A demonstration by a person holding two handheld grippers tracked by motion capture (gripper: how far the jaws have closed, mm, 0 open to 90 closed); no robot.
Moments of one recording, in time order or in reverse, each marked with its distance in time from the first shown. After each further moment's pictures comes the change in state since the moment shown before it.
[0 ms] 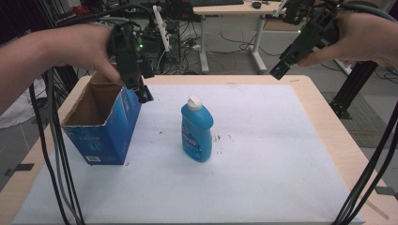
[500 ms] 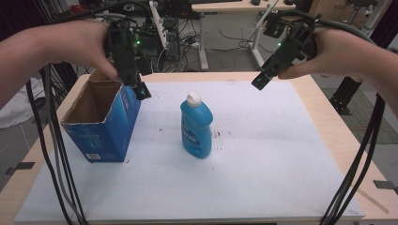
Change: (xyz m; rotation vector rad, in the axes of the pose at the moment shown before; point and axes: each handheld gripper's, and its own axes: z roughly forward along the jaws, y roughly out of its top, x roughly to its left) left arm -0.002 -0.001 -0.001 0.002 0.003 0.000; right arm 0.027 0.004 0.032 -0.042 0.024 -0.019
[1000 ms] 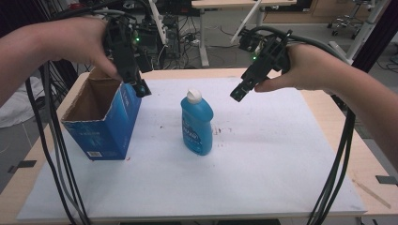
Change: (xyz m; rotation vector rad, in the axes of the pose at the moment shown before) left arm -0.001 0.001 0.001 0.006 -0.002 0.000; right arm 0.028 0.014 0.039 -0.010 0.045 -0.034
